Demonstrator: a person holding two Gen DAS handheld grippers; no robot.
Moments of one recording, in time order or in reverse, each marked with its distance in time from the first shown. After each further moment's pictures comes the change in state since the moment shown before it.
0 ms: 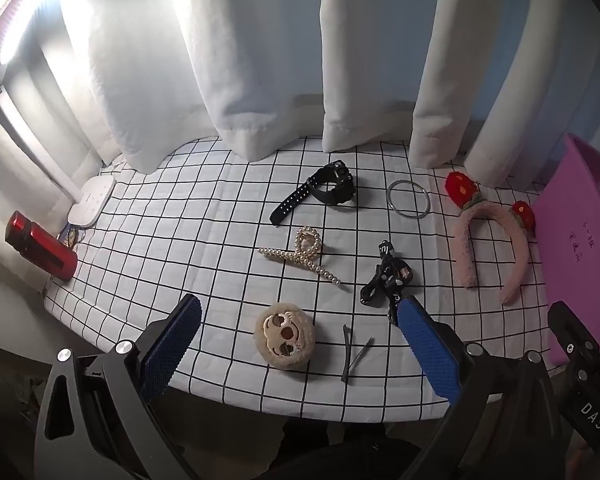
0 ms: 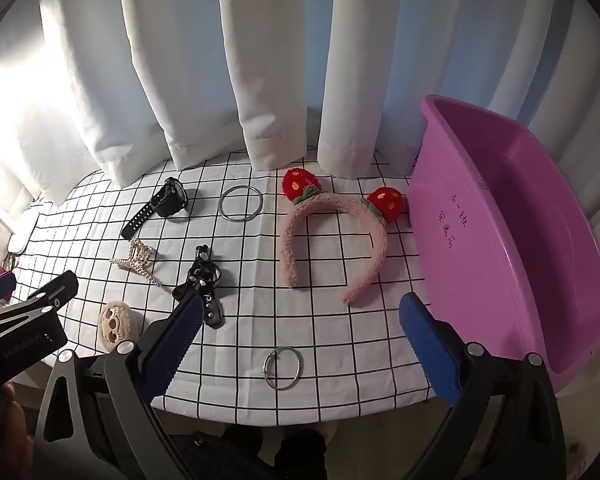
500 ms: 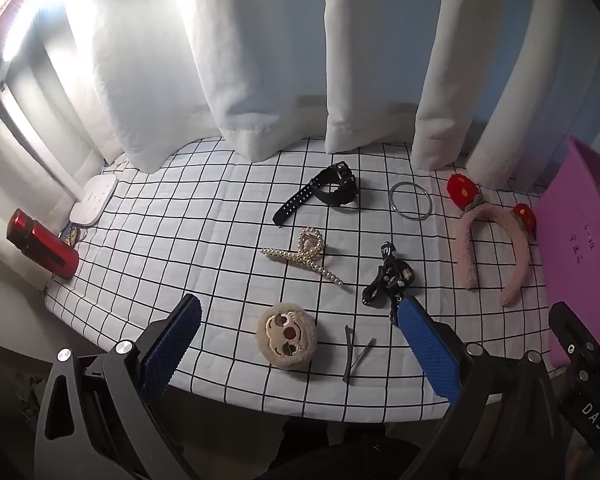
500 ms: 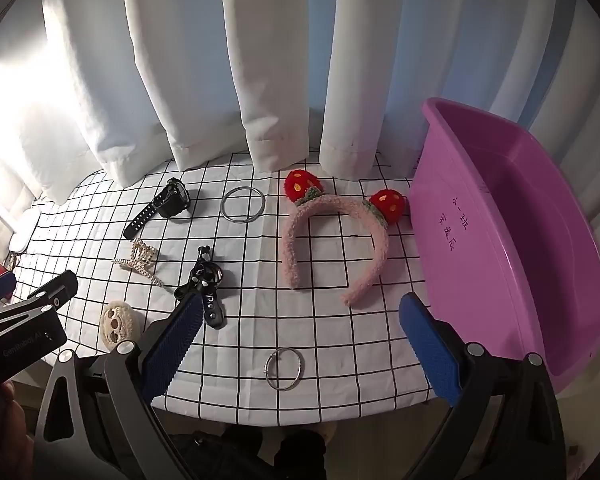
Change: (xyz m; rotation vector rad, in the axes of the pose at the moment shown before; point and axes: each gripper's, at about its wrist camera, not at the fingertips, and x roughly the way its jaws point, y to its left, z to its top) left arm -0.002 -0.001 -0.001 -0.010 0.002 -0.008; right arm -0.004 0.001 0.002 -0.003 0.000 0.002
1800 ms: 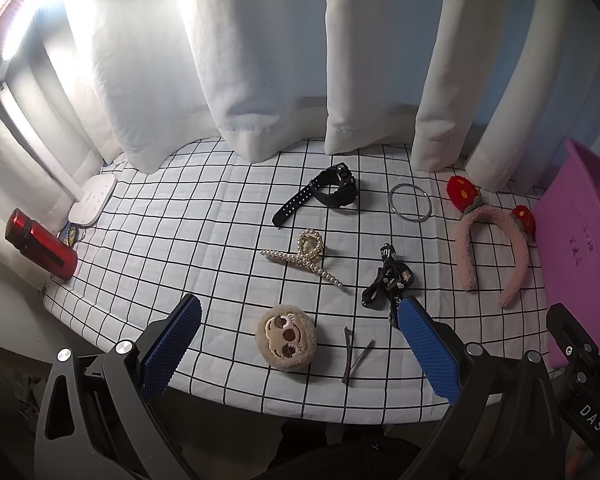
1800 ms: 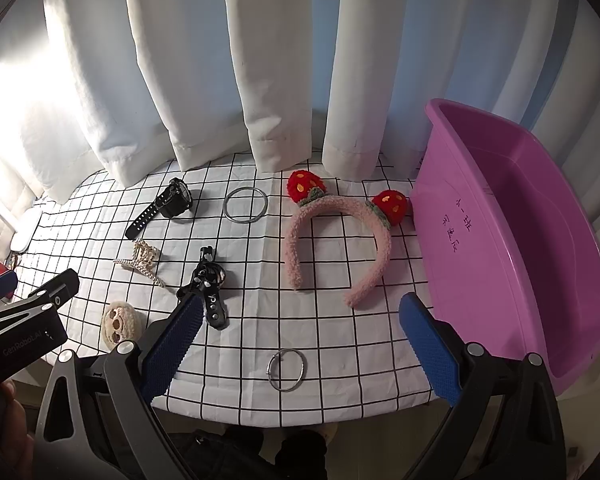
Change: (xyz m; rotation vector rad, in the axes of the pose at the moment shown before) left arm 0.001 0.002 0.004 0.000 0.003 -0.005; right arm 0.005 0.001 -0.002 0.003 -0.003 0.004
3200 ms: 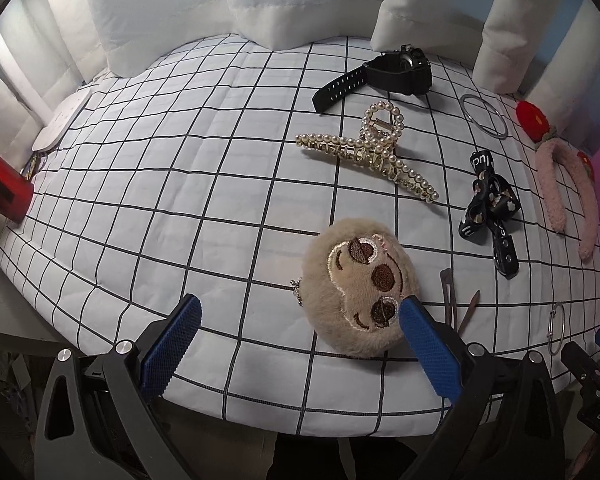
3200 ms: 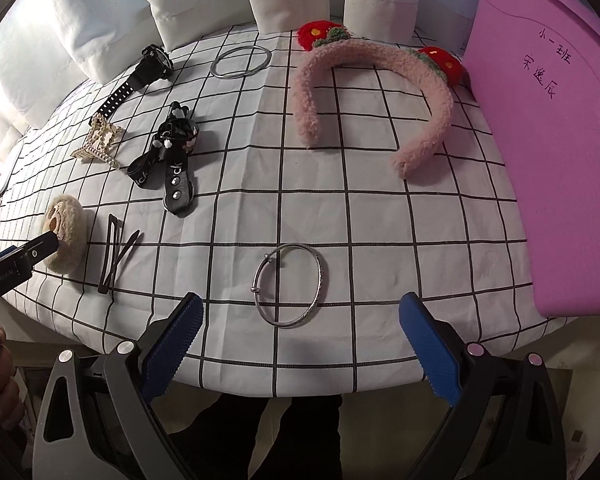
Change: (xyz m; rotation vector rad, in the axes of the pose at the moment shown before) left arm 0.134 0.050 -0.071 -0.043 0.147 -0.039; right arm 0.125 -0.003 -0.095 -0.003 0.259 0.063
